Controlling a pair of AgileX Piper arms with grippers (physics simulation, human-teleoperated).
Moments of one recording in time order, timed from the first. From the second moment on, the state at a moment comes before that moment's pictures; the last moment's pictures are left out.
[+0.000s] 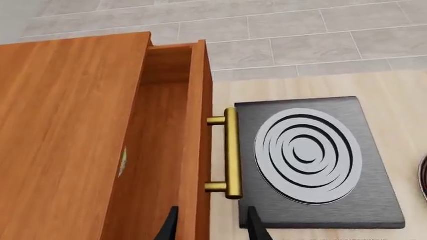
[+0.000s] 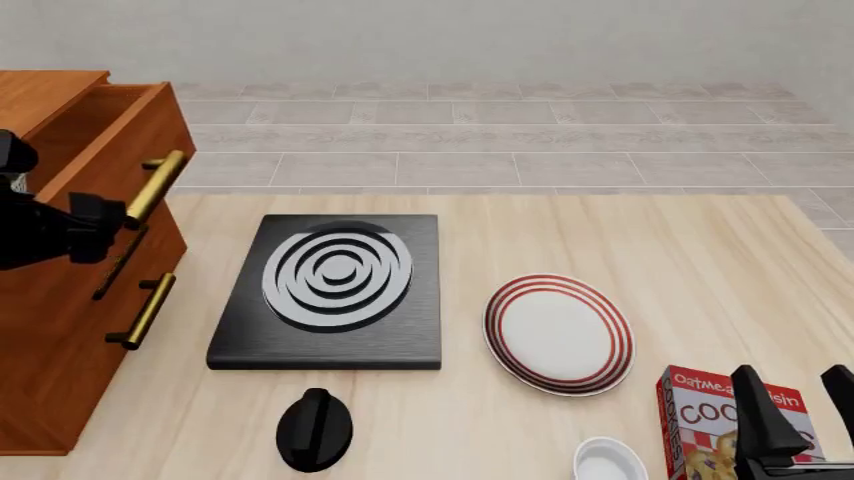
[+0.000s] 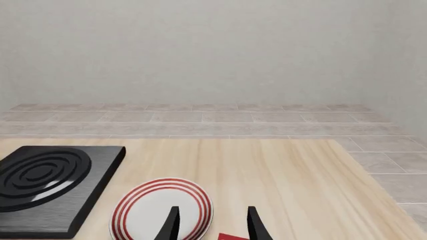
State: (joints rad) left arm 0.04 0.94 -0.92 0.56 0.07; right arm 0.00 0.00 0.00 0.00 0.00
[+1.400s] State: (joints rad) left arm -0.15 1.03 -0.99 0.61 0.02; right arm 0.00 0.00 -0.01 0.00 0.00
